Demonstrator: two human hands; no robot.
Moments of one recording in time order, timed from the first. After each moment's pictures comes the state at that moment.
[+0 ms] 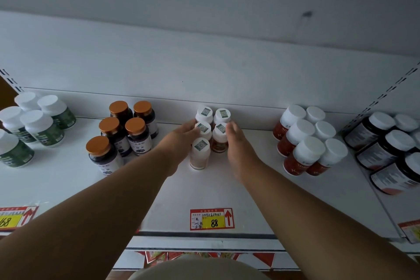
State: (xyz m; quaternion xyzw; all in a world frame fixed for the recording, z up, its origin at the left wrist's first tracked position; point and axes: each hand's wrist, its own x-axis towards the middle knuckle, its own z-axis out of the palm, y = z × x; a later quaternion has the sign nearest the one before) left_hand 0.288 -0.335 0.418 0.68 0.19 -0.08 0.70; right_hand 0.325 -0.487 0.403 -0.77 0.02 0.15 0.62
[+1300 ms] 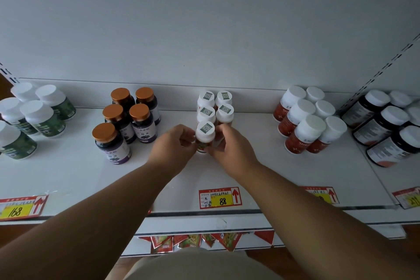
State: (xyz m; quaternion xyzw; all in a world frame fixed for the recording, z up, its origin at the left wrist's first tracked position) left_hand 0.238 -0.317 0.391 0.88 0.11 0.03 0.45; right_hand 0.273 -0.487 0.396 -0.91 -0.18 0.04 0.38
